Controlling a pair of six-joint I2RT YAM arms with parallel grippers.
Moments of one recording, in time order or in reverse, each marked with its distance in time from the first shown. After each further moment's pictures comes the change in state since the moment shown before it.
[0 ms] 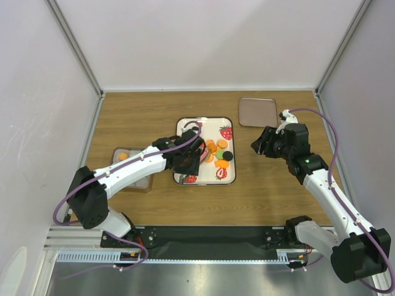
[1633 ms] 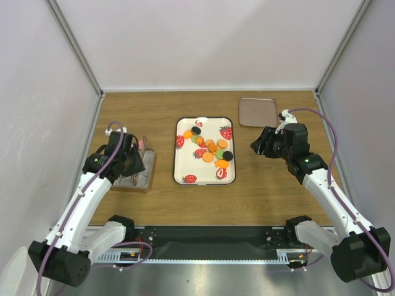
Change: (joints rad) left arm 0.526 -0.544 -0.202 -0.169 -0.023 0.047; right arm 0.004 0.006 0.000 0.000 -0.001 0.000
